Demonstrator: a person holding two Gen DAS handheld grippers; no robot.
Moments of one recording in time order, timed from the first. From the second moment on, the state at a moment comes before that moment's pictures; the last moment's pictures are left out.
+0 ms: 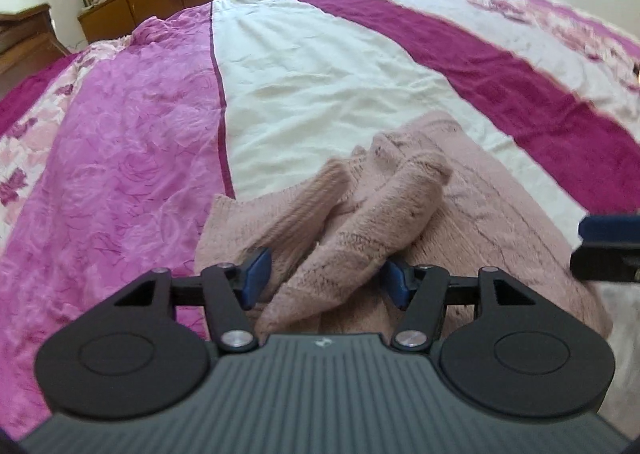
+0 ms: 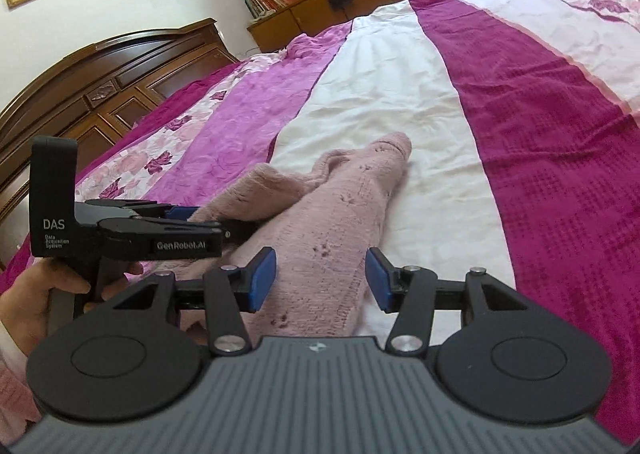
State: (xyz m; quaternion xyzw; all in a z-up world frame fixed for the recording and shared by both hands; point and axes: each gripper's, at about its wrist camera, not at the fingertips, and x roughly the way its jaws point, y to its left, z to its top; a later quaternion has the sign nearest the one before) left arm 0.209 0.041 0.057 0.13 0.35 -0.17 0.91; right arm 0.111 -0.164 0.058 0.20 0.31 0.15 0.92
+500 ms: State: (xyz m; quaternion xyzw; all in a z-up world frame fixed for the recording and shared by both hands) left arm 0.250 0.131 0.038 -0.10 0.38 -0.06 0.92; right arm 0.125 -0.118 0.054 0.15 0.30 0.19 0.92
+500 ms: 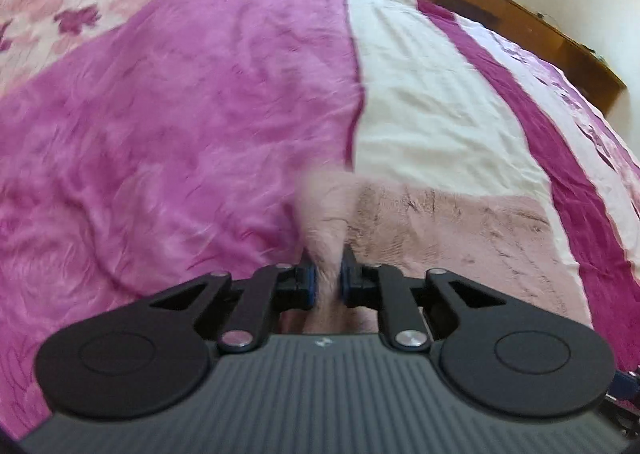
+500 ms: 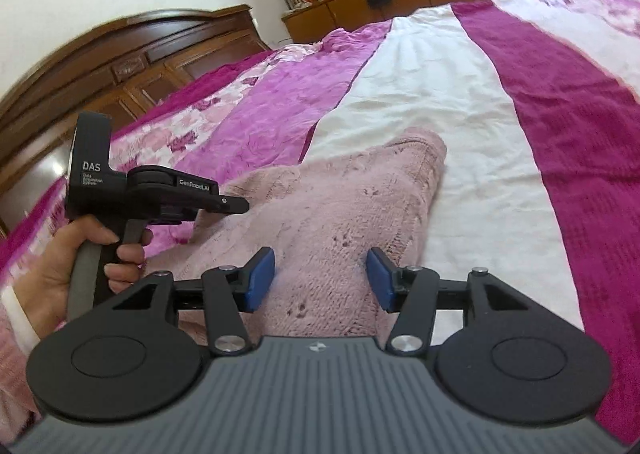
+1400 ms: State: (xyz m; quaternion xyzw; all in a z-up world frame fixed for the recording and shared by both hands) left arm 0.186 0.159 0.018 -0.26 0.46 -0.16 0.83; right arm 0.172 -0.154 -0.006 0.36 0.38 0.21 0.83
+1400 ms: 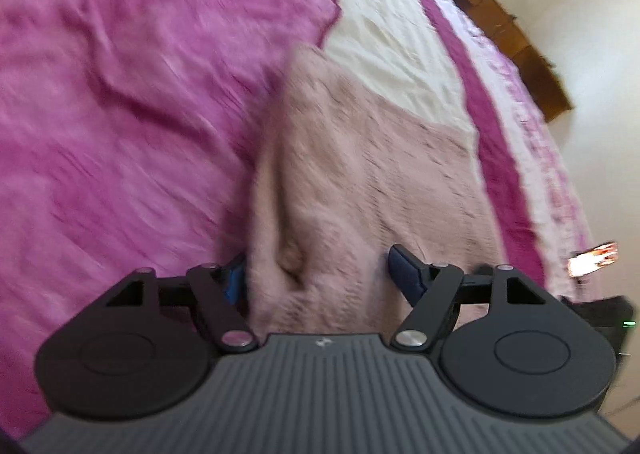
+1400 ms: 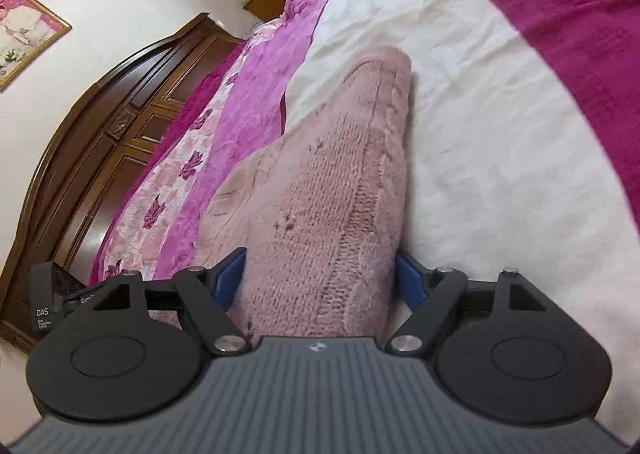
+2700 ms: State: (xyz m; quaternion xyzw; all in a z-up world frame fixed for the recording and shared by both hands) left arm 0.041 0.072 0.031 -0.18 0.46 -0.18 0.85; right arm 0.029 -0.228 0.017 0.27 0.41 0.17 0.85
